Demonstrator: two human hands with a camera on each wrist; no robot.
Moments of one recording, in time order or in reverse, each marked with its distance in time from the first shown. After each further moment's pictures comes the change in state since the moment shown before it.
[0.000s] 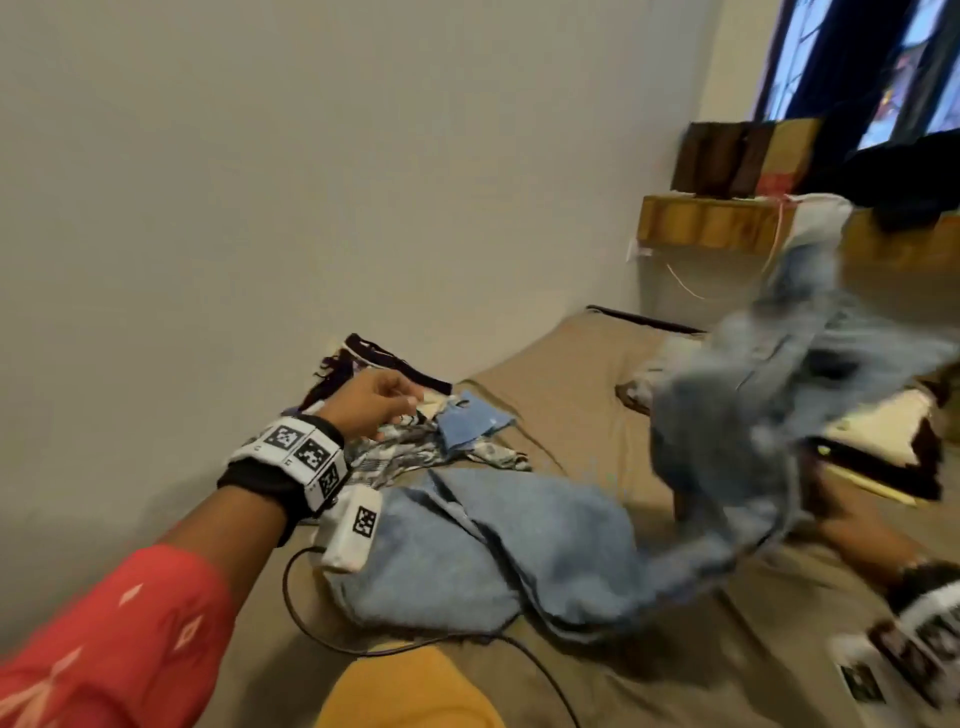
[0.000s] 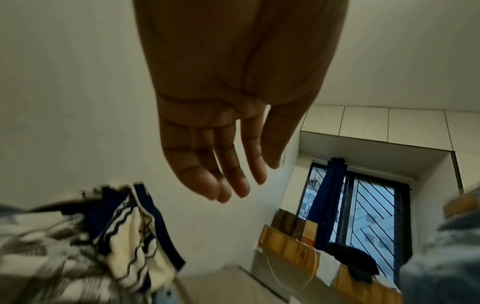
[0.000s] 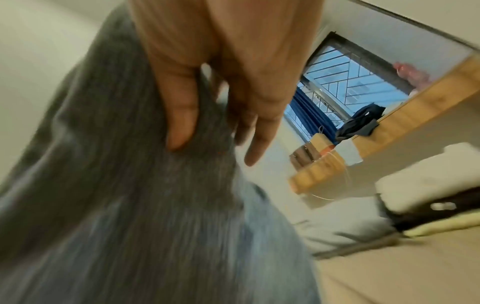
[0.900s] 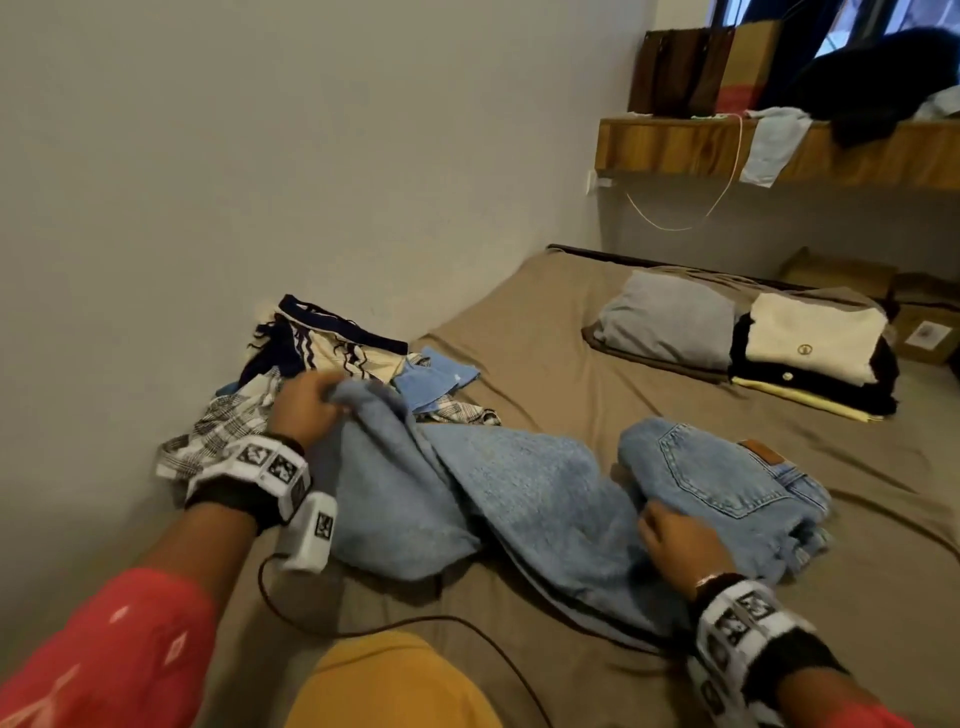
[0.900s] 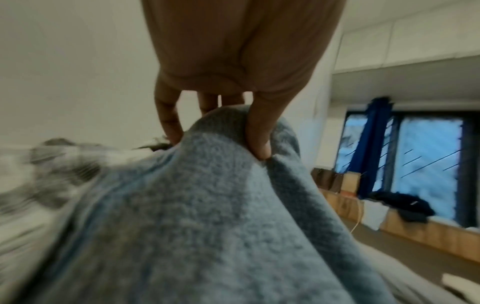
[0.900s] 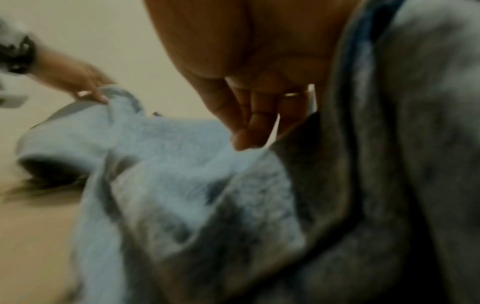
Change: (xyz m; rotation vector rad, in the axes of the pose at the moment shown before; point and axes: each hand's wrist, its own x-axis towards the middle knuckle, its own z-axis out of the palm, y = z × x) left_hand 0.041 -0.074 0.028 0.412 0.240 0.078; right_hand -0.030 0.024 0.123 -0.882 -0.201 0.029
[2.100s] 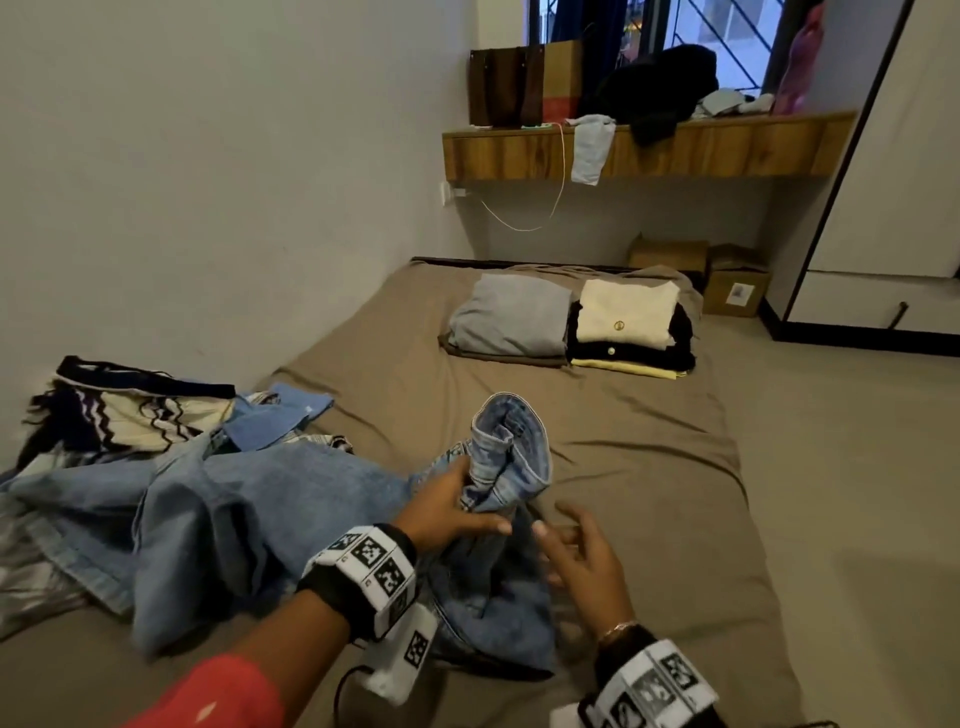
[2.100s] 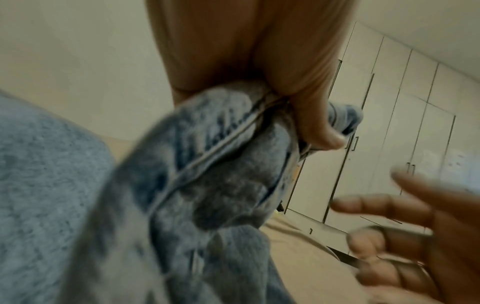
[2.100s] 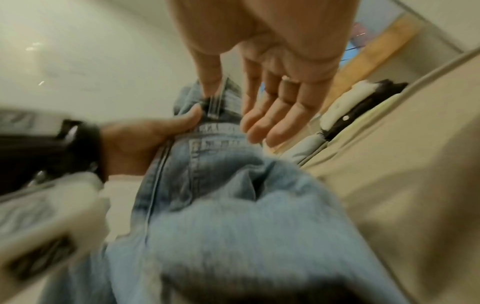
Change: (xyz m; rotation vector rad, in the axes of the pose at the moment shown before) left_hand -0.096 0.211 0.191 -0.571 -0.768 0.306; right_hand -0.068 0.057 0.009 1.315 0.393 0.117
